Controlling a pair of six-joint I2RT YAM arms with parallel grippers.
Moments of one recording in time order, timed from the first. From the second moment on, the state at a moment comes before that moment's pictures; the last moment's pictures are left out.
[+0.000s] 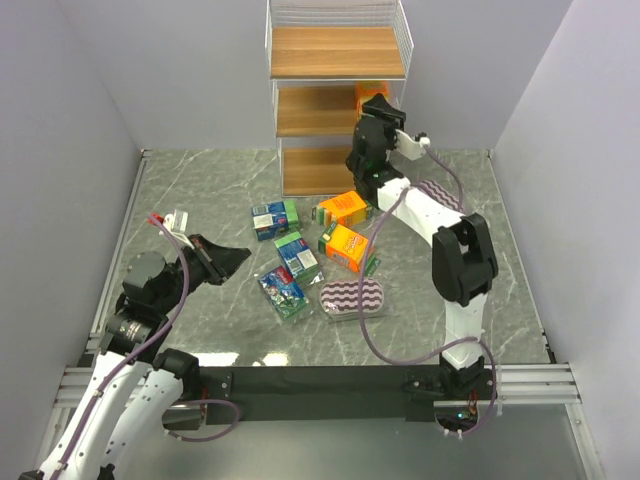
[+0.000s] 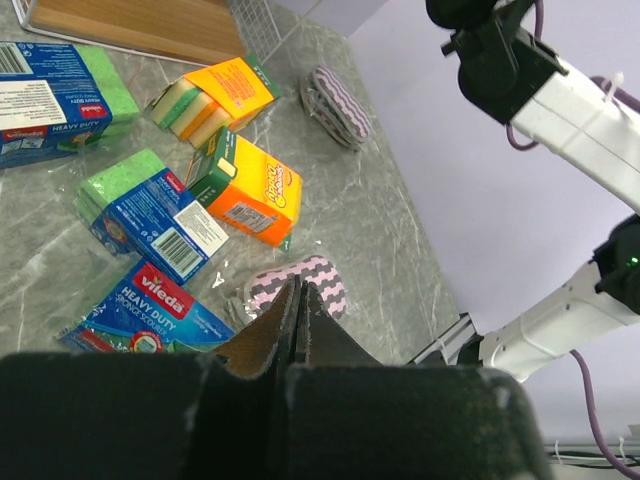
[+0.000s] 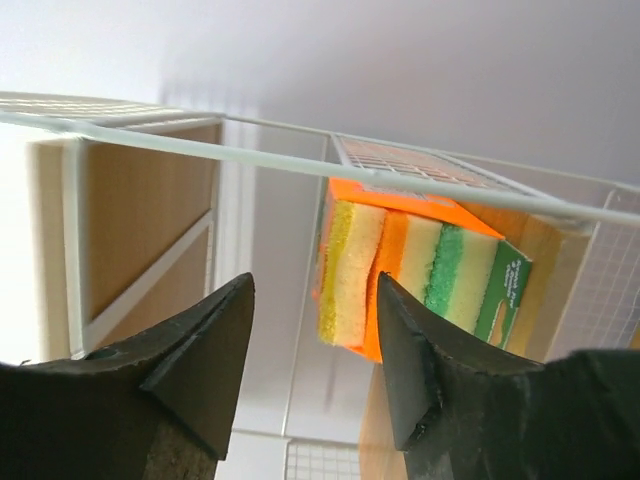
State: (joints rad) left arm -0.31 0.49 0.65 -0.28 0.32 -0.74; right arm 0.49 2.00 1.67 0.45 1.03 1.33
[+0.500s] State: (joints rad) left arm -0.31 0.50 0.65 -0.22 0.33 -0.74; right arm 0.53 1.30 0.84 0.63 0.78 1.23
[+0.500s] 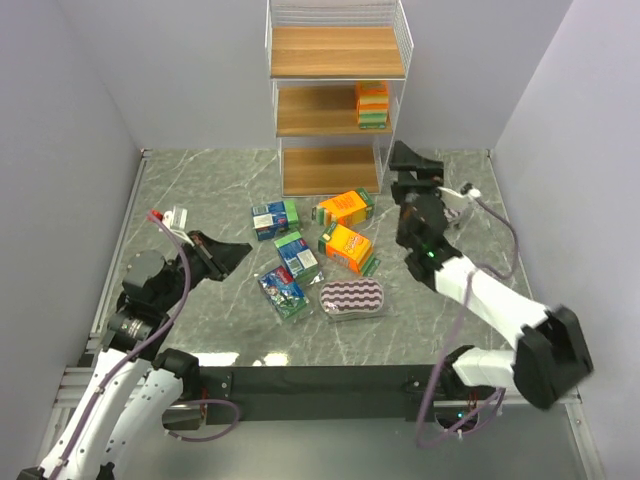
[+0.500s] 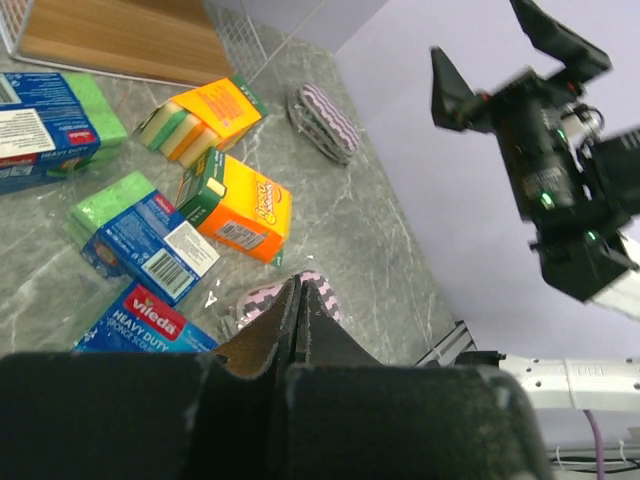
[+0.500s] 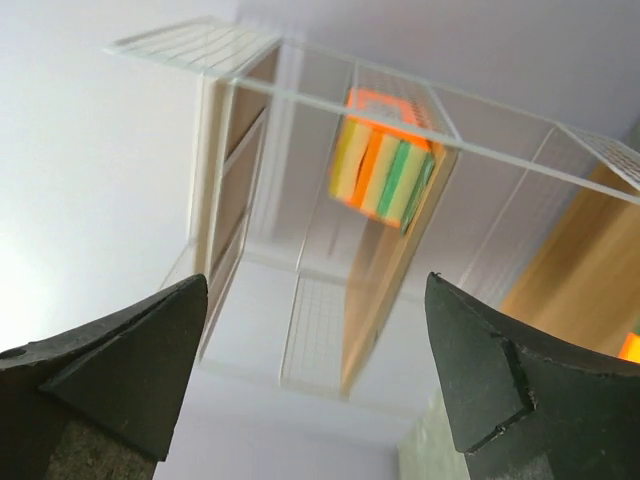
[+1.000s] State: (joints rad) left arm -0.31 0.60 0.57 -0.09 0.37 -0.77; right arm 0.52 1.14 0.69 0.06 0.29 0.95
